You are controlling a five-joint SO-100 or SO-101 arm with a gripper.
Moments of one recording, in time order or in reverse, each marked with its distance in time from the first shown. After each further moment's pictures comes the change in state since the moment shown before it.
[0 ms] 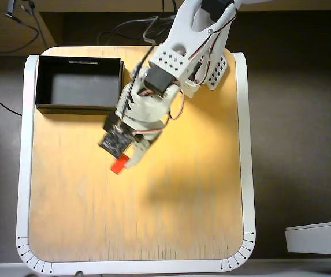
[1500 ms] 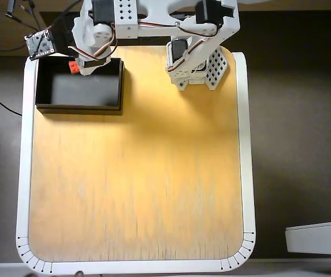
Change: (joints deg) arm 48.9 -14.6 -20.9 26.1 14.4
